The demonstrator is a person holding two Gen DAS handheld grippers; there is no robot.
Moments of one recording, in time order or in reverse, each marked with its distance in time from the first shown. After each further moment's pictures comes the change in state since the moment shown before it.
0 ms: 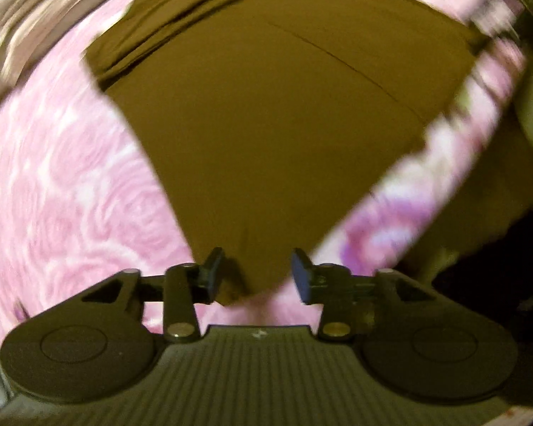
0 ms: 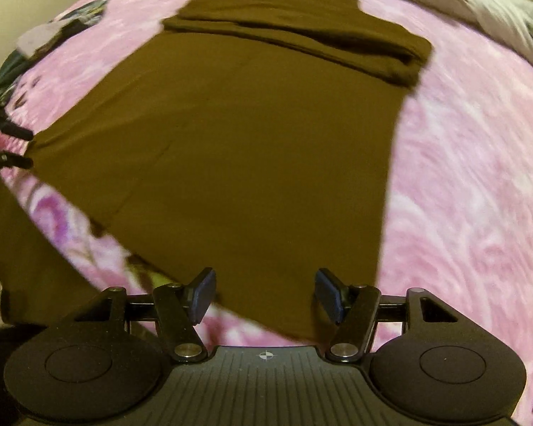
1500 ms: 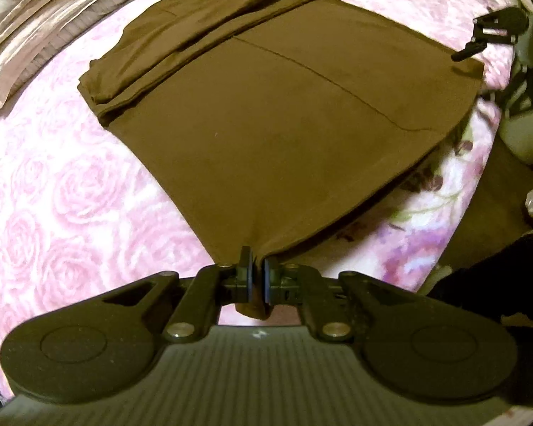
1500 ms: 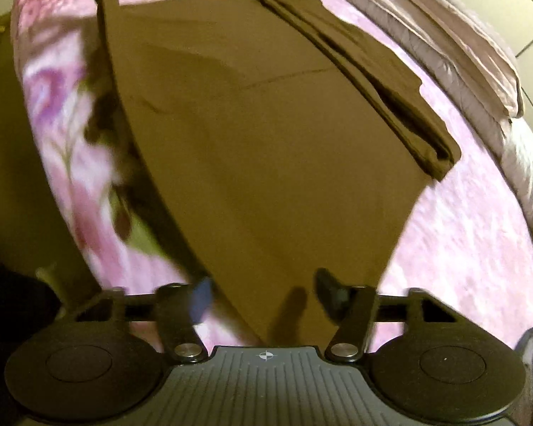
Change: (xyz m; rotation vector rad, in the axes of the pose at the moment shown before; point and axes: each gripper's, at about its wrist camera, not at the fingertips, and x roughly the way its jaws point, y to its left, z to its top) left arm -0.003 0.056 0.014 0.002 -0.081 -0.088; right arm 0.037 0.043 -0.030 -0.516 -0.027 -0.248
